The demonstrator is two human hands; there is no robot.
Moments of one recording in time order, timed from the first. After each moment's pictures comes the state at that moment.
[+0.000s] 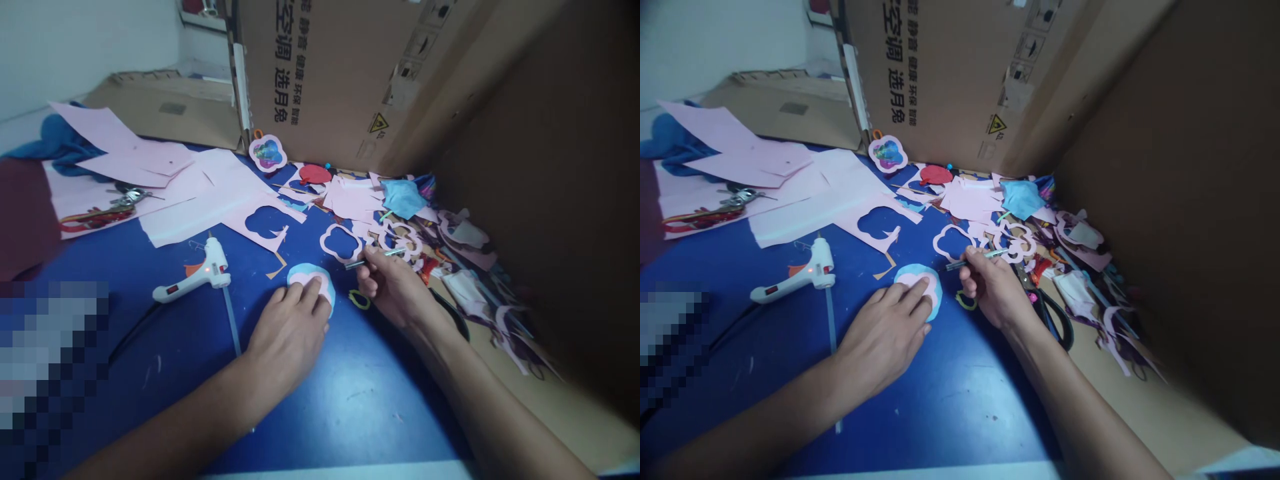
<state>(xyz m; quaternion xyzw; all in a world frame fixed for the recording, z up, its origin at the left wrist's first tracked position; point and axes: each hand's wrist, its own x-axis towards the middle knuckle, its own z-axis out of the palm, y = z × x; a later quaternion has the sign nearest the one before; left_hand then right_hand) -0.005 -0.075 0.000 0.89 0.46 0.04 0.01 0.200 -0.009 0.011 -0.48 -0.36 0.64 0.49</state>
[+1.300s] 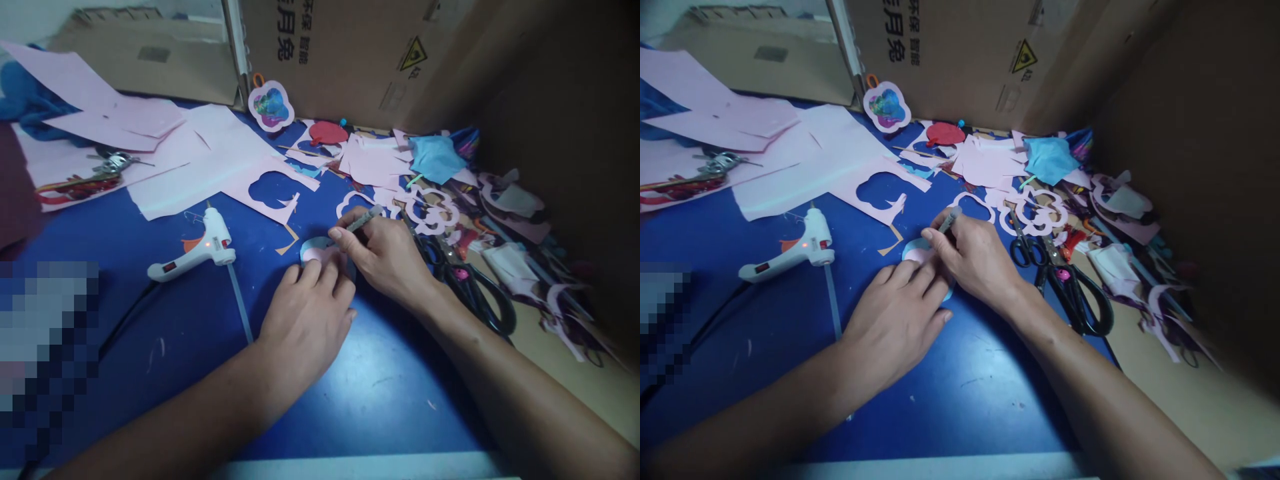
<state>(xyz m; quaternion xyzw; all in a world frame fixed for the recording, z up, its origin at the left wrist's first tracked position) -0.002 -0.077 -0.006 0.88 0.47 0.04 0.01 0.163 0.001 0.009 -0.48 -0.80 0.19 0.31</state>
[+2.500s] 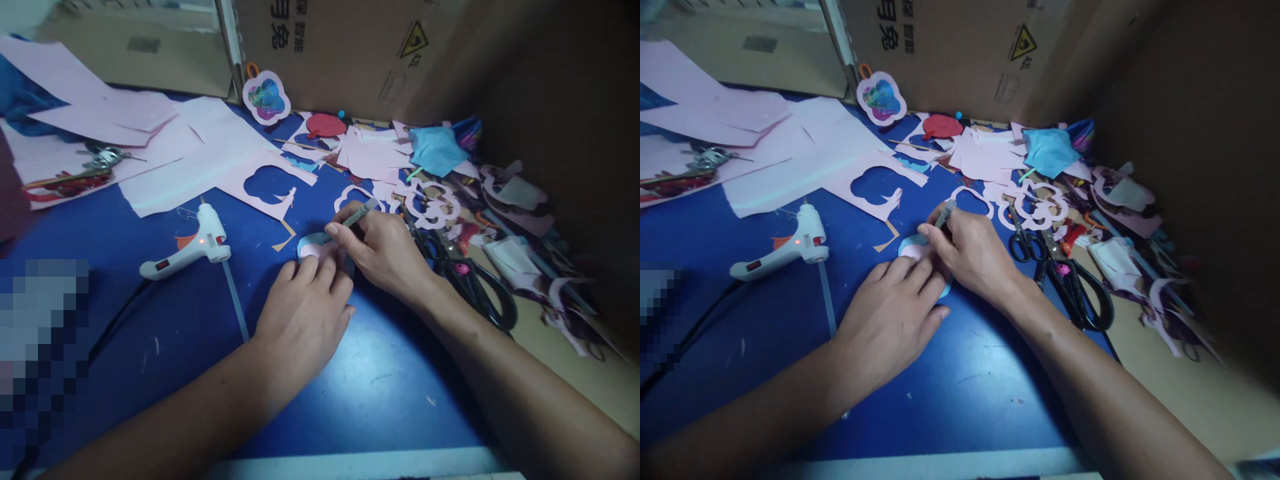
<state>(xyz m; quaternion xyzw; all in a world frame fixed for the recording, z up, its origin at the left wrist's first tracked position) -0.002 -0.078 -0.003 0.88 0.46 0.04 0.01 0.165 0.004 0.005 -0.45 -0.81 0.18 0.32</state>
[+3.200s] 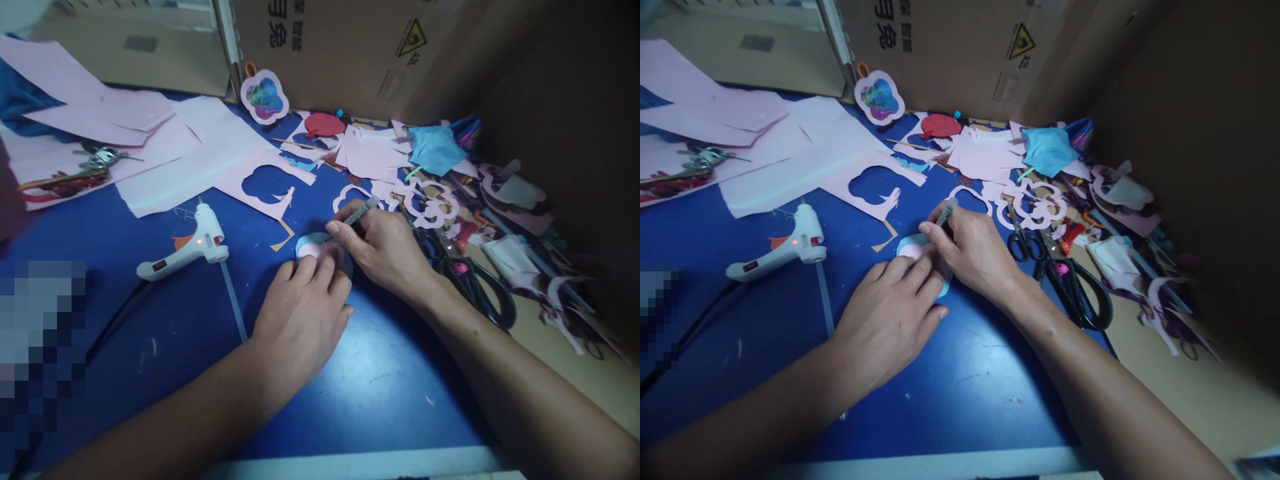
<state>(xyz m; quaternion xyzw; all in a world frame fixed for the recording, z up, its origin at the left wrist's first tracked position) -0.003 -0.078 -0.001 0.89 0.46 0.04 0.01 0.170 0.007 0.003 -0.47 -0.81 0.17 0.31</state>
